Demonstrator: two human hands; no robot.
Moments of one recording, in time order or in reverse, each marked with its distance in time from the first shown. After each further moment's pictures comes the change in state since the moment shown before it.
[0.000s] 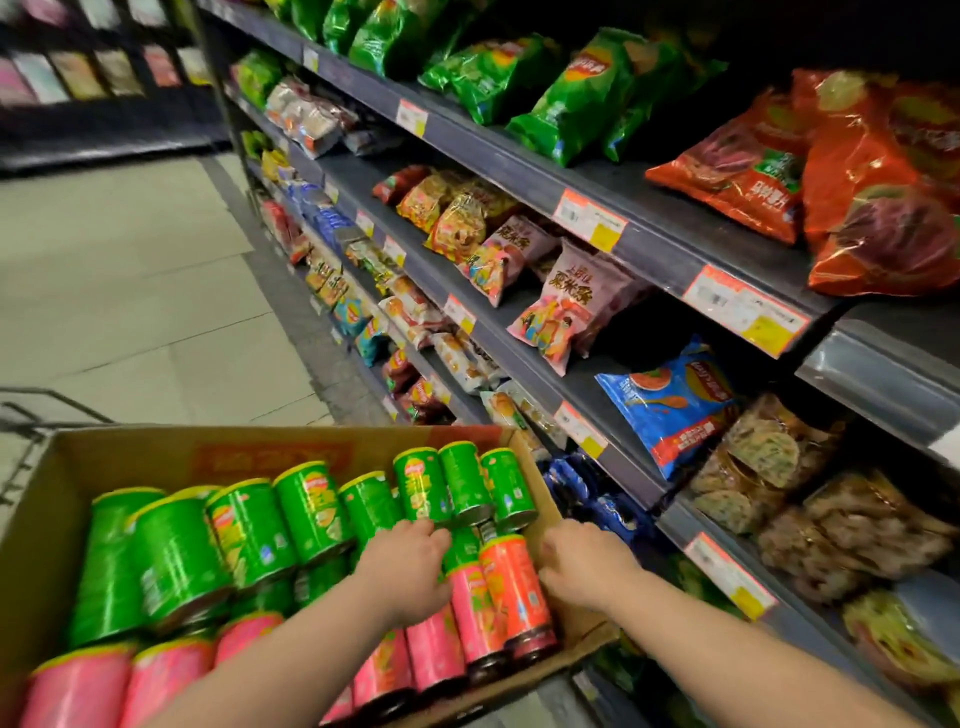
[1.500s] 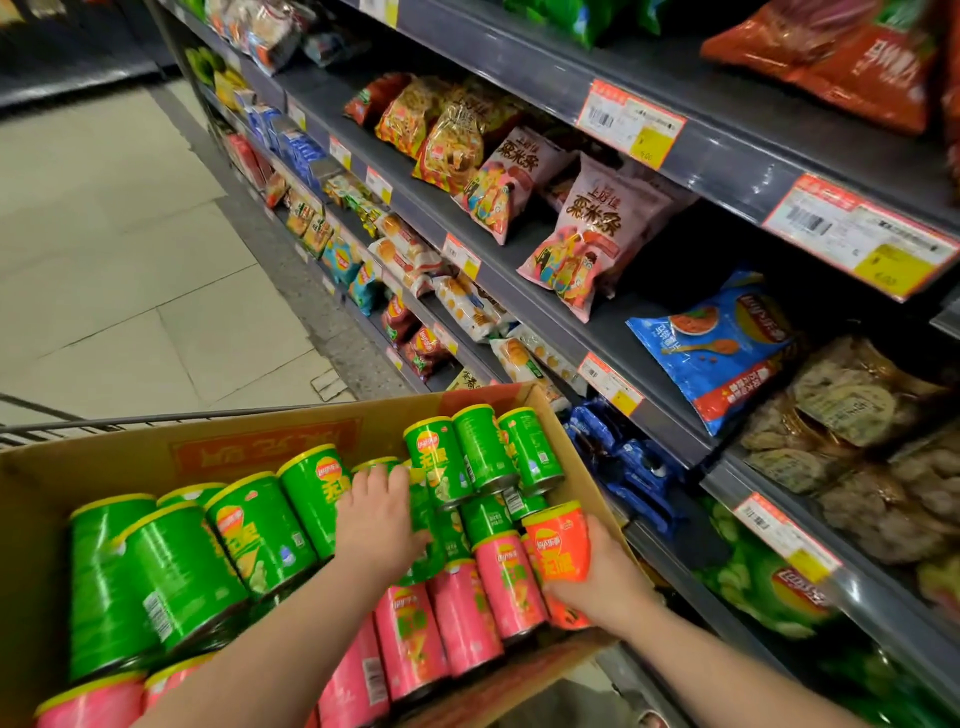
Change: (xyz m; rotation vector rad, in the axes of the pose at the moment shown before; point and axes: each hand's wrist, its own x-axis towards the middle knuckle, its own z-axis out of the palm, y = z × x) left_hand 0.046 -0.058 0.037 -0.103 0.133 -0.316; right_hand 0.023 -0.010 0.078 0.825 -0.067 0.332
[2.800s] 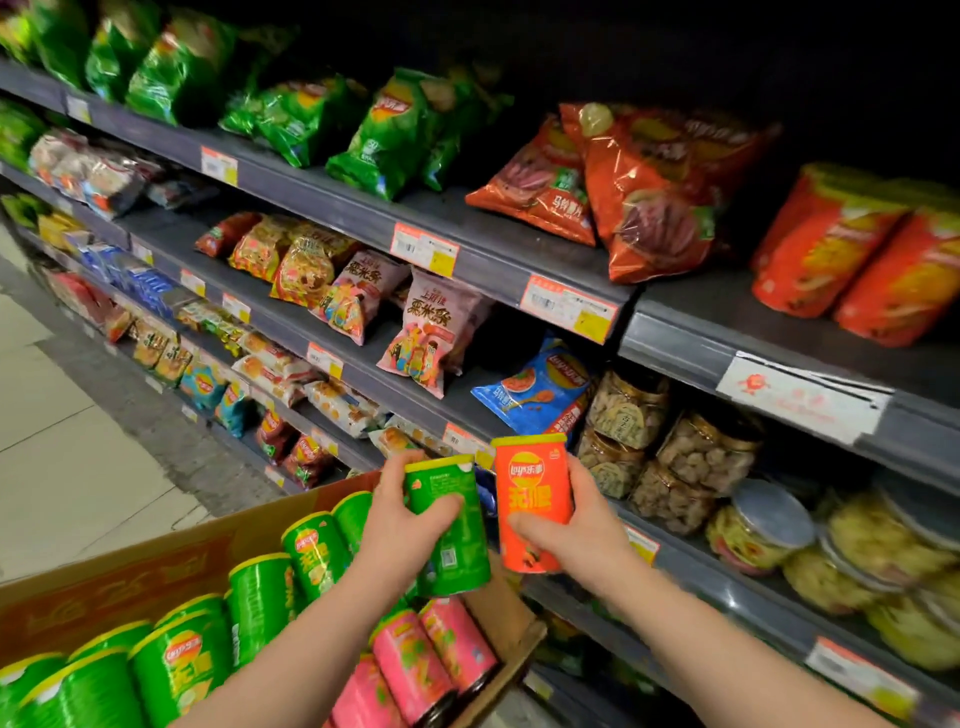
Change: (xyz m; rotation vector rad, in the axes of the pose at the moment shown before) left_hand -0.040 0.130 -0.106 -1.295 -0.053 0.233; right_hand -0.113 -0.034 -0.118 0.560 0.430 -0.247
